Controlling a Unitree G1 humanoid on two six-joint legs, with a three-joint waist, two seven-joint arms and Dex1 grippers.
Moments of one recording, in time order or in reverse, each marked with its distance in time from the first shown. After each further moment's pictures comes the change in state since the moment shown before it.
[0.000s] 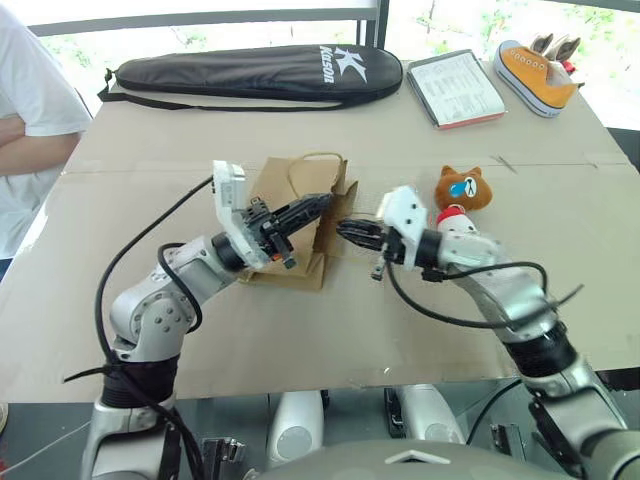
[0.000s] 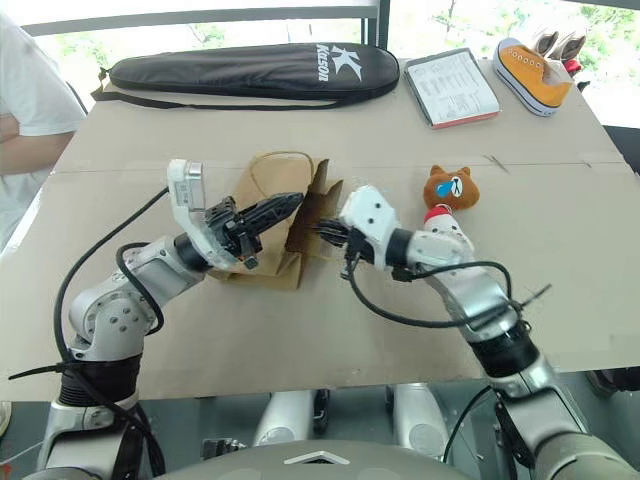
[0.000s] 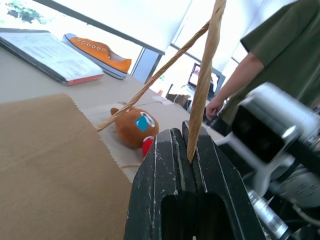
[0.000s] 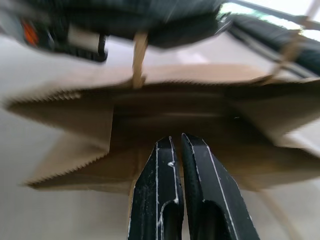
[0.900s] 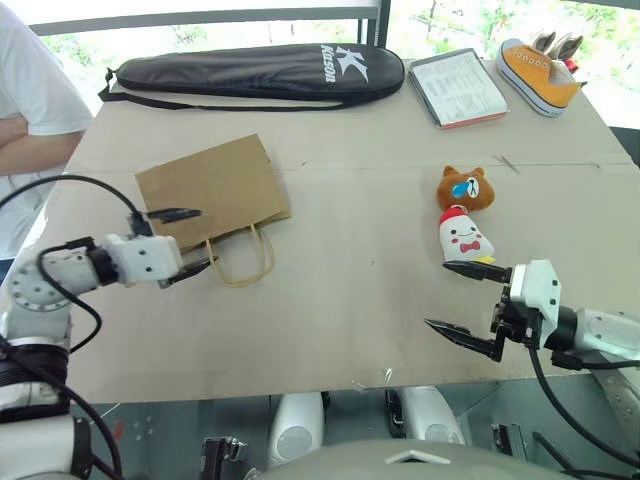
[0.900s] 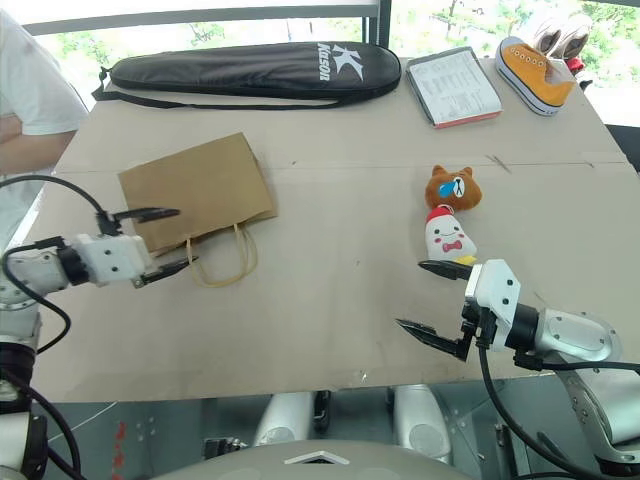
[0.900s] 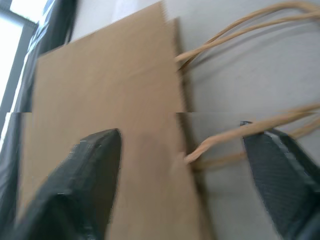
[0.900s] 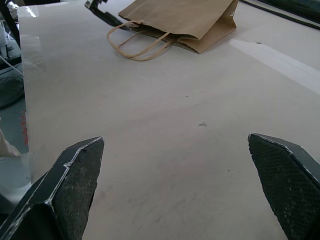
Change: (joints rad) left arm -0.053 0.428 0.015 1.022 1.084 -1.563 -0.400; right arm 0.711 -0.374 -0.525 -0.531 0.292 -0.007 0.156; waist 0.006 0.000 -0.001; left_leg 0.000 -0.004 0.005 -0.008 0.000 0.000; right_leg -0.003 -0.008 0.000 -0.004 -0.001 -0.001
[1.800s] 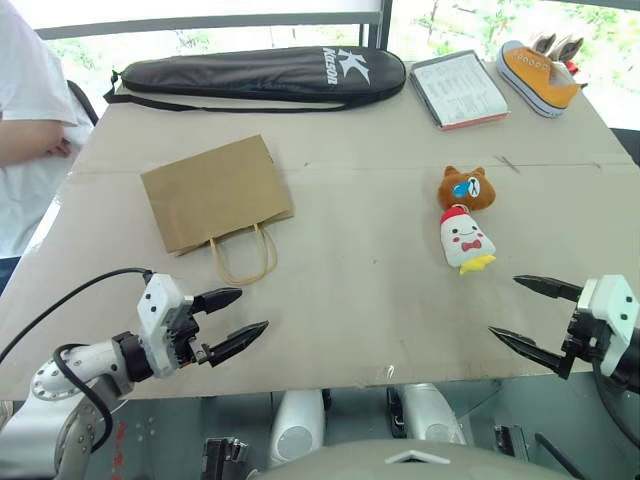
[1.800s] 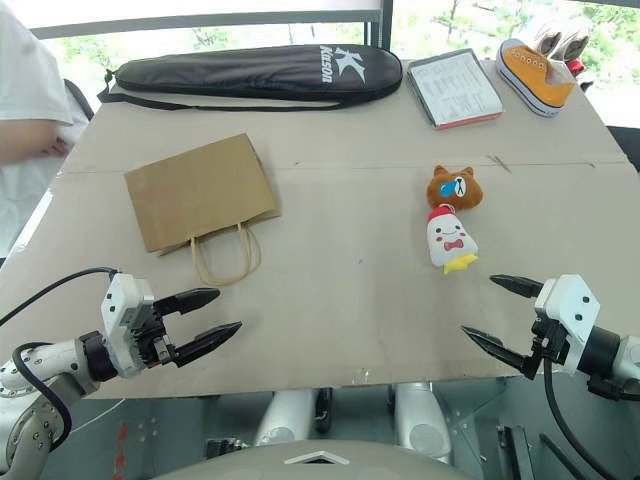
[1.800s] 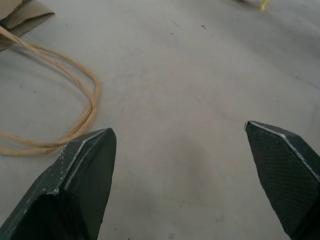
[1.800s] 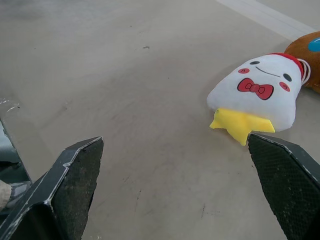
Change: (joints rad) left arm 0.717 -0.216 0.270 -1.128 -0.632 1.347 0.020; right arm 0.257 -0.071 -0.335 0.047 0.002 -0.020 0.089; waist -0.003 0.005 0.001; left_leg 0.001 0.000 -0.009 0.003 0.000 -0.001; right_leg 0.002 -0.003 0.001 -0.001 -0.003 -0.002
